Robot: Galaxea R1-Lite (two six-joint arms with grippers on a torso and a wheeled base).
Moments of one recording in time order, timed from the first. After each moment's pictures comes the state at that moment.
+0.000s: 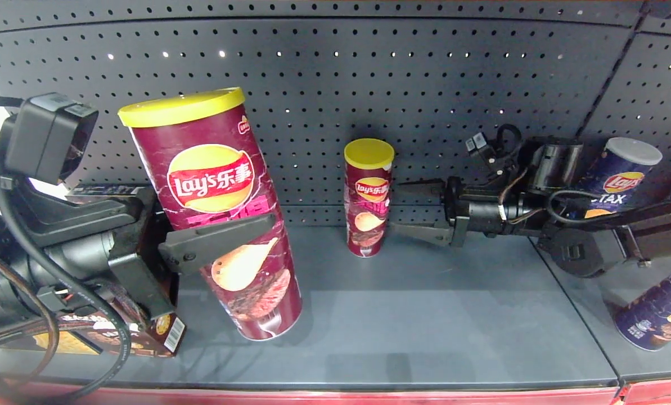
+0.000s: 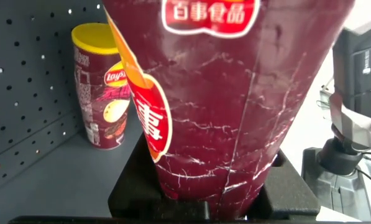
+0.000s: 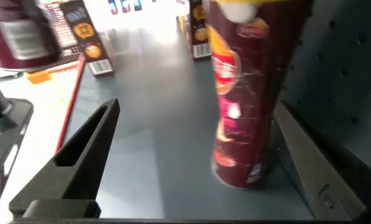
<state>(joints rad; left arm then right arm) -0.38 1.36 -0.60 -0.90 -0.74 -0.15 0.36 1.97 -1.19 -0.76 1.01 -0.17</state>
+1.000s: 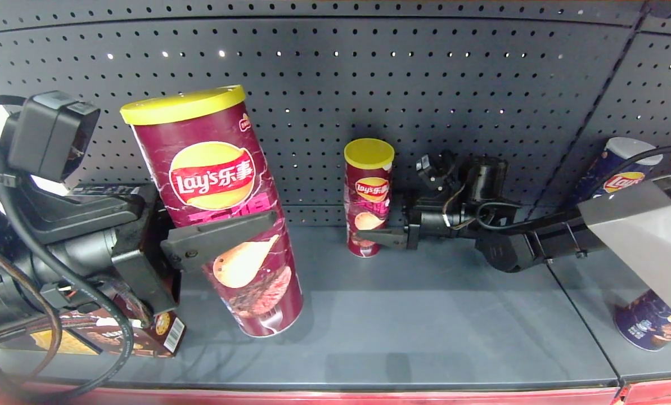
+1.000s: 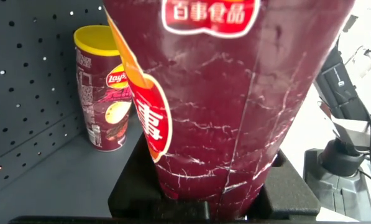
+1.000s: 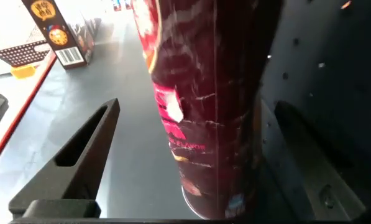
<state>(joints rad) -0.37 1.37 -0.60 -0.91 -0.74 -0.15 0.40 2.23 -1.45 -0.75 1.01 -0.17</state>
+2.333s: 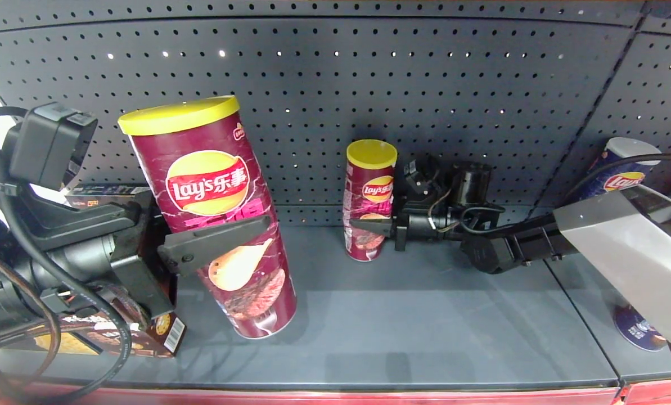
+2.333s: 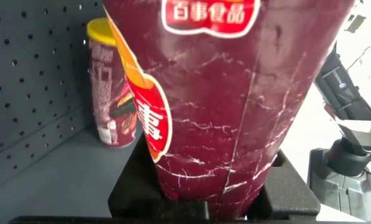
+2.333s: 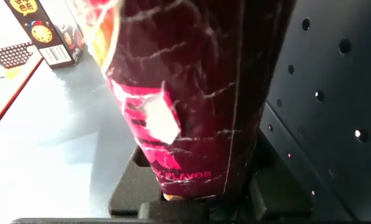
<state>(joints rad) -0.35 1.37 -0.57 -0.93 -0.74 -0.15 0.42 2.30 -1.53 -0.76 0.98 -0.15</state>
